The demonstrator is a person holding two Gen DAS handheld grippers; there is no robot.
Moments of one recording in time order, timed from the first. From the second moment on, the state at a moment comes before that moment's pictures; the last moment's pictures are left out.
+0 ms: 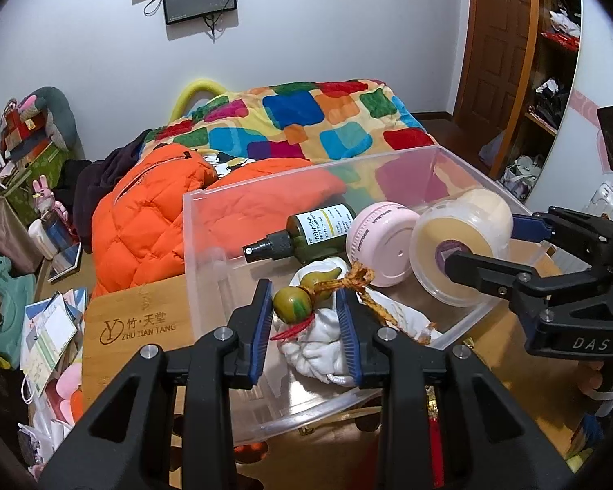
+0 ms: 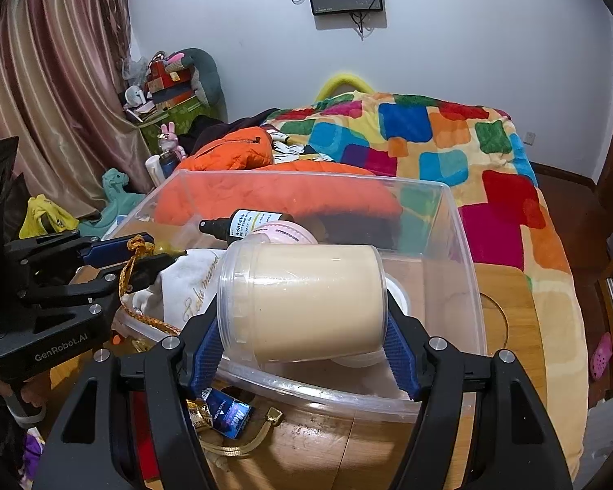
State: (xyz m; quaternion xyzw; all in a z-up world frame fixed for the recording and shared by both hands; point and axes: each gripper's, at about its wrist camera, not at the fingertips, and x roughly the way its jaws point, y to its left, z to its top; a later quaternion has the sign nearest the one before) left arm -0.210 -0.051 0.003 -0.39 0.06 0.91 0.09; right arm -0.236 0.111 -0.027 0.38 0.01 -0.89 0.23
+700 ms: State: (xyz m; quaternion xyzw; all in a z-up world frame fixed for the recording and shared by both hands) left arm -0.191 -0.046 0.013 -0.37 0.07 0.92 0.08; right arm -0.214 0.104 -0.002 0.37 0.03 -0.90 0.23
